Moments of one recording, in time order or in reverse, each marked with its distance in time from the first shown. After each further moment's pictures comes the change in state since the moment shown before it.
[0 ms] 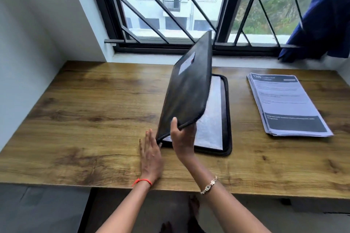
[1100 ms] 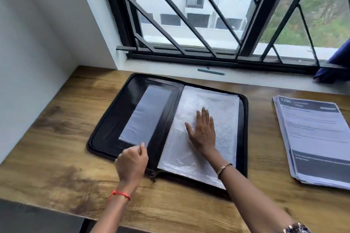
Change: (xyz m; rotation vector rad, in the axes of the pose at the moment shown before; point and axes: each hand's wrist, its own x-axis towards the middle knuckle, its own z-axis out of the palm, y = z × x) left_hand 0.079 0.014 -0.082 0.128 0.195 -0.388; right_hand 0.147 0.089 0.022 -0.890 -0.517 -0.237
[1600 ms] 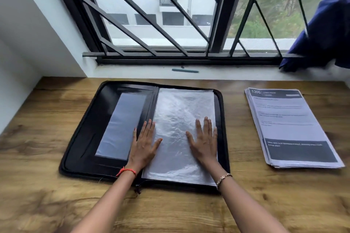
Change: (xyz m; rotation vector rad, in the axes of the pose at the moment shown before) left_hand 0.041 0.037 0.095 0.075 -0.365 0.650; right_hand -0.036 0.067 -0.008 -0.028 0.043 0.192
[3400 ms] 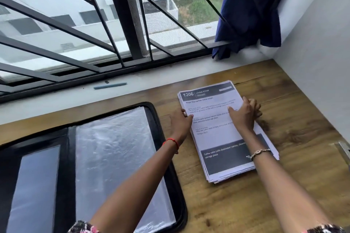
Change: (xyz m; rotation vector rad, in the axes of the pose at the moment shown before) left_hand 0.175 0.344 0.048 -0.773 -0.165 -0.193; right_hand 0.107 0.290 -0.162 0.121 0.407 0.651
